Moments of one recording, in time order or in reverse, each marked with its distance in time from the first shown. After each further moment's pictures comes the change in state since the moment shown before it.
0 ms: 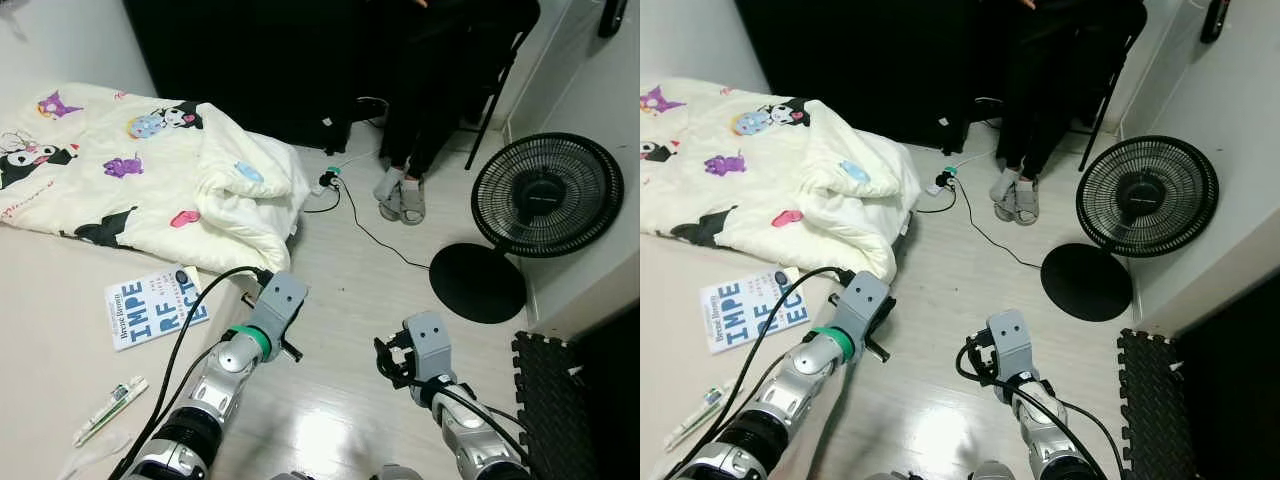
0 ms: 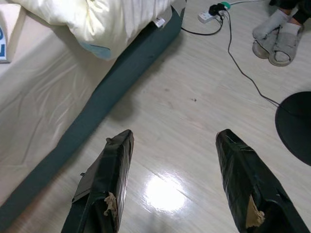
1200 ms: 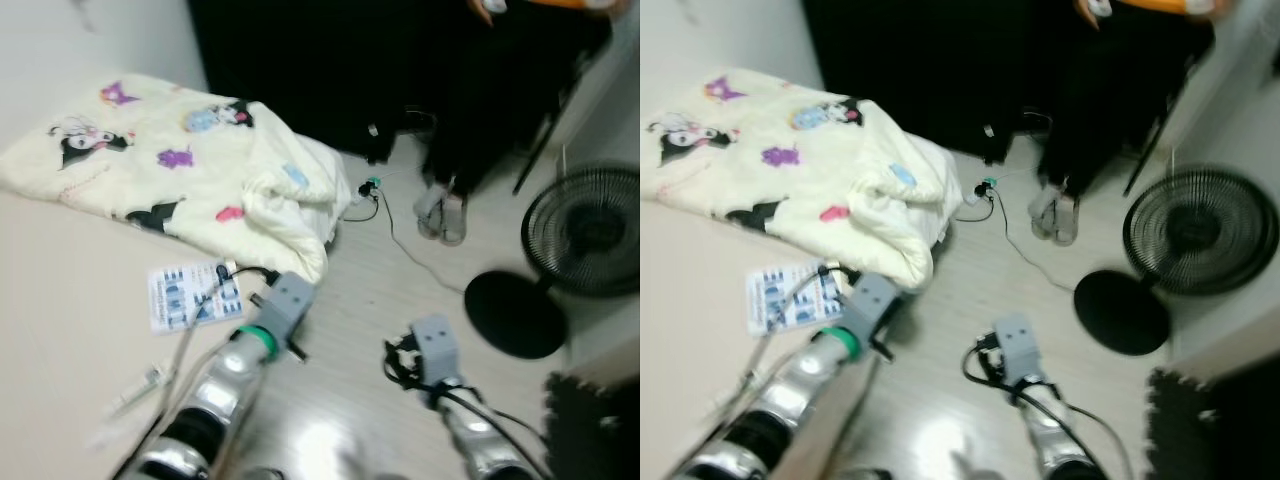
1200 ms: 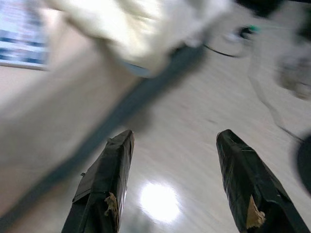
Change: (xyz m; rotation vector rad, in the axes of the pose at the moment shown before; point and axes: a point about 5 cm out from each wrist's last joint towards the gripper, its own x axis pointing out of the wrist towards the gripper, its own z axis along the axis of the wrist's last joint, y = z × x) left arm 0.001 0.002 0.003 0.016 -0.012 -0.001; right arm 0.000 -0.003 0.001 -0.046 0.000 -0.020
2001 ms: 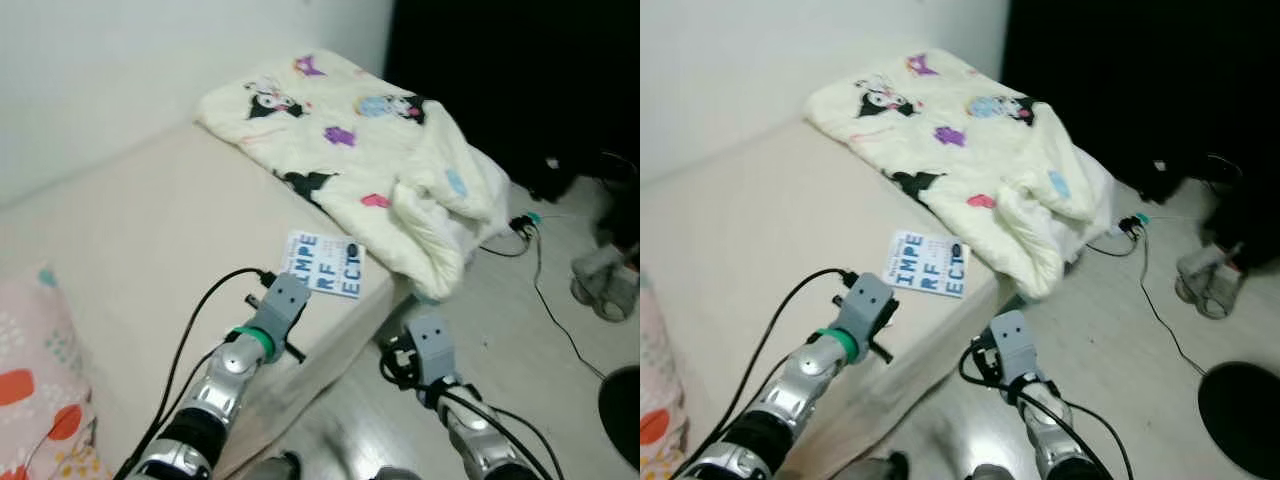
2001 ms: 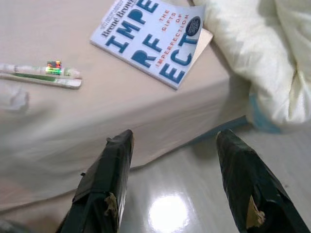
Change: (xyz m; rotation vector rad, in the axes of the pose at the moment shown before) left arm 0.001 -0.006 0.000 -0.009 -0.004 -0.015; right arm 0.000 -0.002 0.001 -0.006 0.000 0.004
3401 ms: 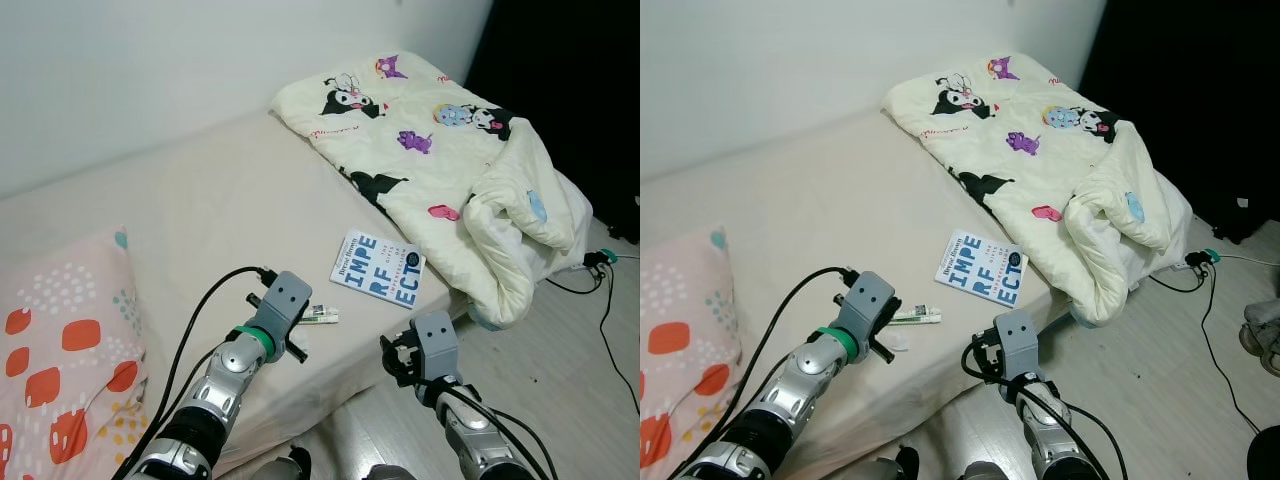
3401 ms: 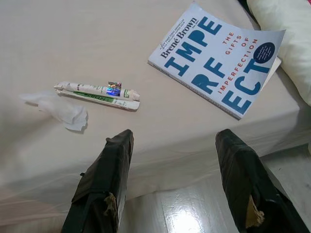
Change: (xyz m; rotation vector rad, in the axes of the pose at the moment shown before) left arm -0.001 0.000 -0.001 -0.020 0.001 -0.006; right arm -0.002 0.002 -0.002 0.068 -0.010 -0.010
